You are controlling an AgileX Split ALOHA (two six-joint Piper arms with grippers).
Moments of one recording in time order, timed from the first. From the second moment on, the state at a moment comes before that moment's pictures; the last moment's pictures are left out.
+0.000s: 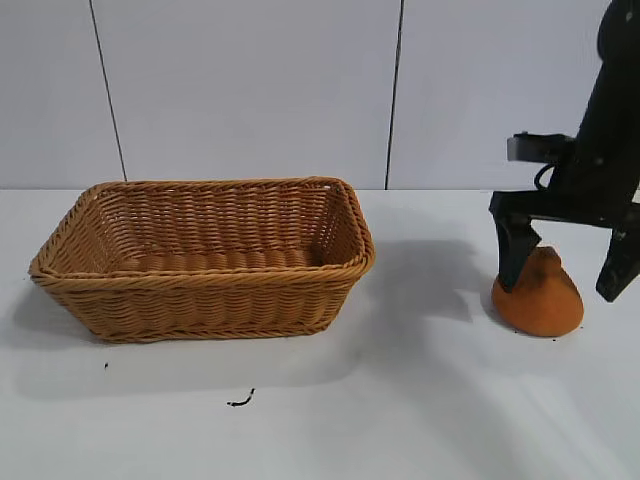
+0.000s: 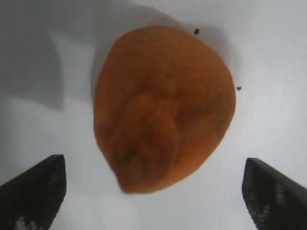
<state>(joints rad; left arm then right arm) -0.03 -0.01 -0.50 0.00 1.06 -0.04 0.04 2.15 -1.42 0.10 0.87 -0.05</state>
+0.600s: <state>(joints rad) -0.03 -0.01 -0.50 0.00 1.06 -0.04 0.04 2.00 -1.54 0.08 0.95 -0.06</state>
